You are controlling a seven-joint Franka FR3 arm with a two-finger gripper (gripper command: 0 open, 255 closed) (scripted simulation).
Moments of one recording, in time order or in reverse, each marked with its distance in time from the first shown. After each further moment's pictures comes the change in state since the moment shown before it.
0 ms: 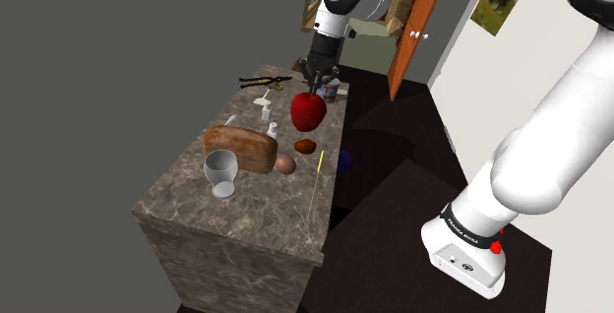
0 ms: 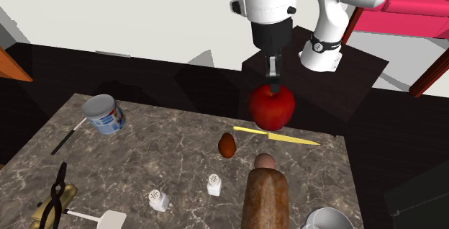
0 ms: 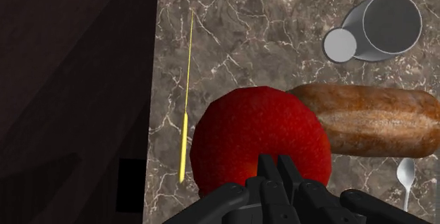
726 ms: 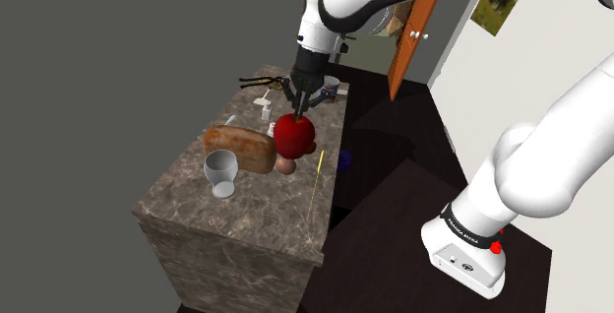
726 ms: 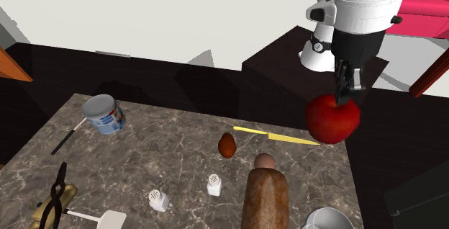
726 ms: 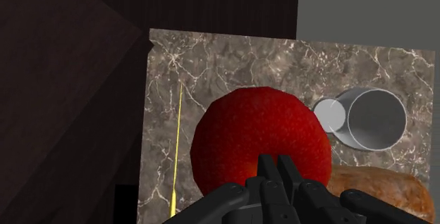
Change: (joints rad) arm 0.128 -0.141 0.139 -0.165 0.039 0.082 0.234
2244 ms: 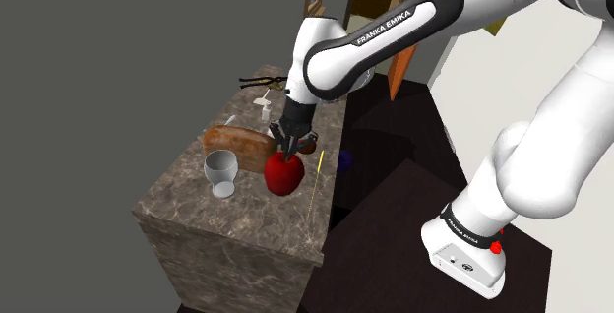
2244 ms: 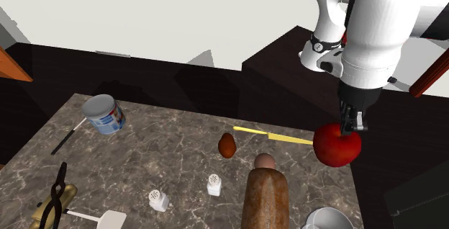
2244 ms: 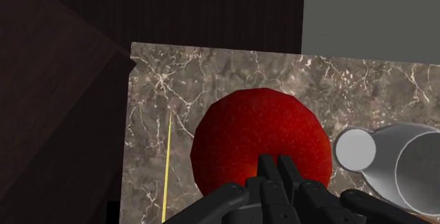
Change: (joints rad) arm 0.058 0.132 0.070 -0.143 0.048 0.293 0.032
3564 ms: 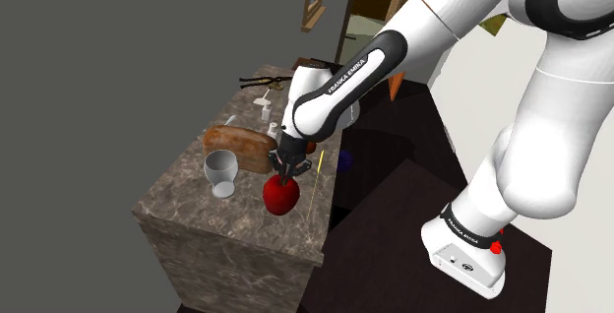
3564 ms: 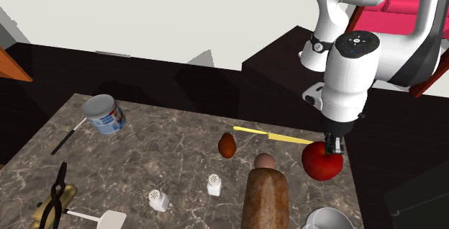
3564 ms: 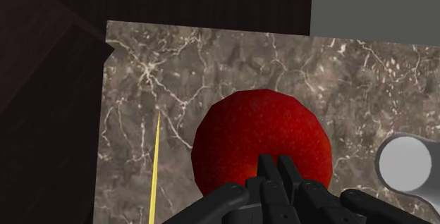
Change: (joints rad) arm 0.006 0.235 0.011 -0.028 0.043 0.258 -0.078
